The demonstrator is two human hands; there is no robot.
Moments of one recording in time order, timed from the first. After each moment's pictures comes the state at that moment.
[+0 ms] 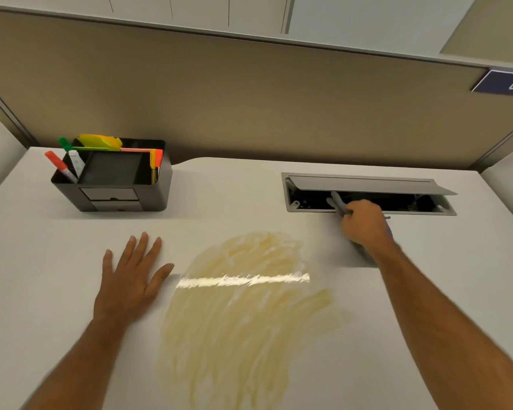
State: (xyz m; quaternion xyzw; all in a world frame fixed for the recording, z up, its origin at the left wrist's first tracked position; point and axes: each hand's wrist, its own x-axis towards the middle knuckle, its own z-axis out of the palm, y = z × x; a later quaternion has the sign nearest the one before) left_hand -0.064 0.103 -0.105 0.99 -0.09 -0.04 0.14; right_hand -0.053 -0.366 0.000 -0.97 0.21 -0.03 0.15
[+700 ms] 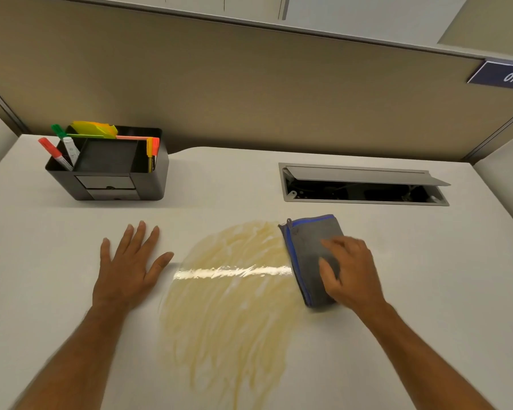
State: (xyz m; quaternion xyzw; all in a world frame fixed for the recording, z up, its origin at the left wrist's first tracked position) left_hand -0.062 0.106 -0.111 0.99 -0.09 -0.03 0.14; right_hand -0.171 -0.316 -0.043 -0.98 0.05 -0.12 0.17
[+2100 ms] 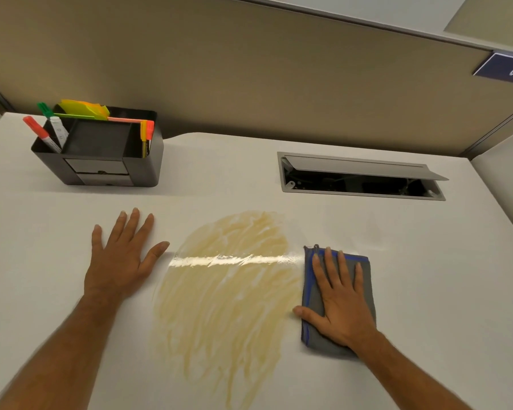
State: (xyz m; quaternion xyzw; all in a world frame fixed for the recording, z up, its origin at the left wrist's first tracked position) left_hand -0.064 0.103 -0.108 0.99 -0.09 -0.03 0.14; right_hand -0.228 -0.308 -0.089 -1.00 0.04 0.07 0.00
